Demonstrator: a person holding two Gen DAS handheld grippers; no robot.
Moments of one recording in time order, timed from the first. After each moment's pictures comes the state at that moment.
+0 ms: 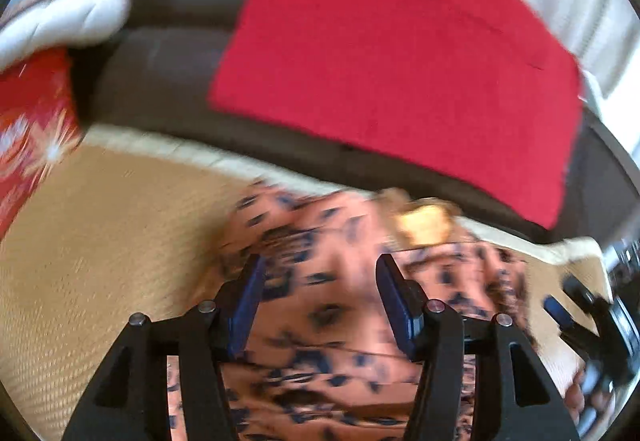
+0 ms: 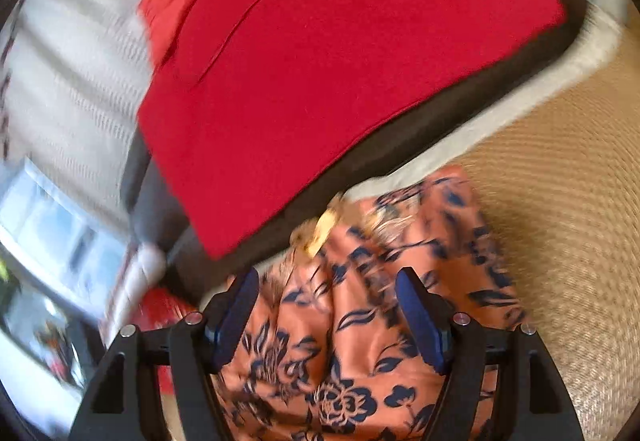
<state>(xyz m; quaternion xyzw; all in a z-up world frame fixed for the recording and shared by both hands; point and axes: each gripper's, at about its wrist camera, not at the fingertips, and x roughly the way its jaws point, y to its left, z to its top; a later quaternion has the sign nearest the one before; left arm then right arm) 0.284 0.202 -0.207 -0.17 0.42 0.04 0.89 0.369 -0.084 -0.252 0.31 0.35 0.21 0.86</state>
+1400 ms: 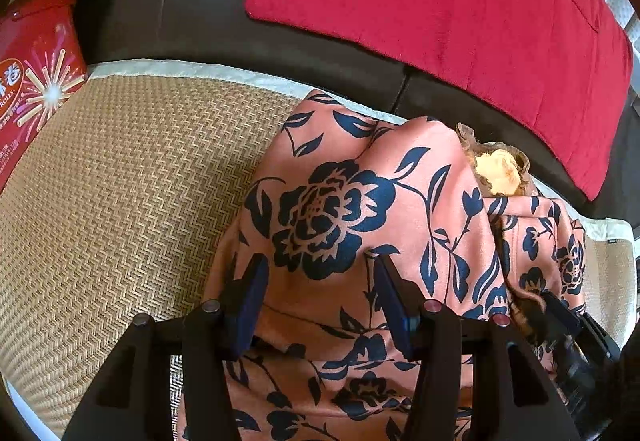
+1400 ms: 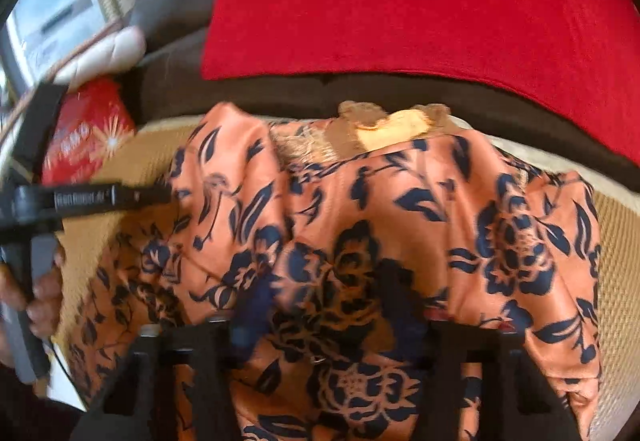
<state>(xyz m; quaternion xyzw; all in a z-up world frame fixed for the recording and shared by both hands) 0.298 0.218 -0.256 -0.16 0.51 0.06 0.84 0.351 0.070 -0.291 0.00 0.42 0.23 0.88</state>
